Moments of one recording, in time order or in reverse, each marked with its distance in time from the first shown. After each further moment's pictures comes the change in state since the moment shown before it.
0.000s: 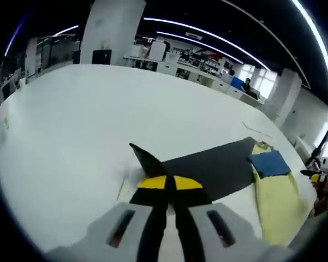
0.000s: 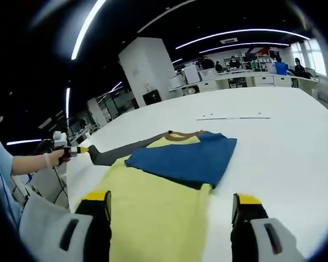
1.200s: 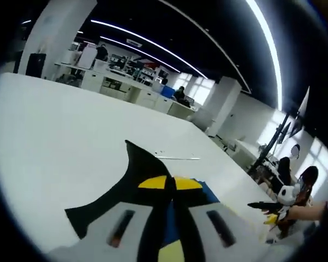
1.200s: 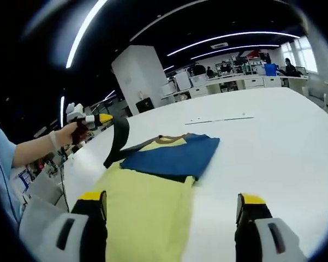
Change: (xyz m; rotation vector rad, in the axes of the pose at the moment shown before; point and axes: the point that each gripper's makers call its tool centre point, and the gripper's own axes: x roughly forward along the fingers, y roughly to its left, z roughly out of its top) left arm 0.101 -0.272 0.069 0.024 -0.045 -0.532; right arm -0.035 -0.019 -0.009 0.042 -0.056 -0.046
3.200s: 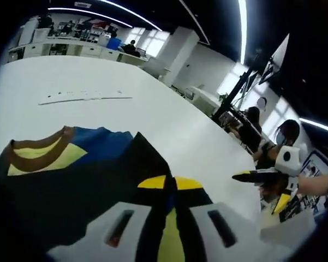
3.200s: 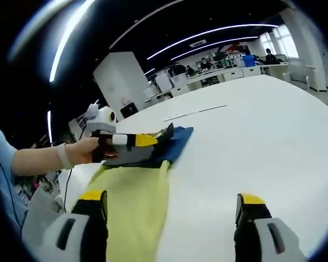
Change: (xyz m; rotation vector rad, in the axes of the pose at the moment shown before) left arm 0.138 -0.159 -0.171 0.130 0.387 -0.342; right arm -0.036 -0.034 -0.028 0.121 -0.012 -0.090
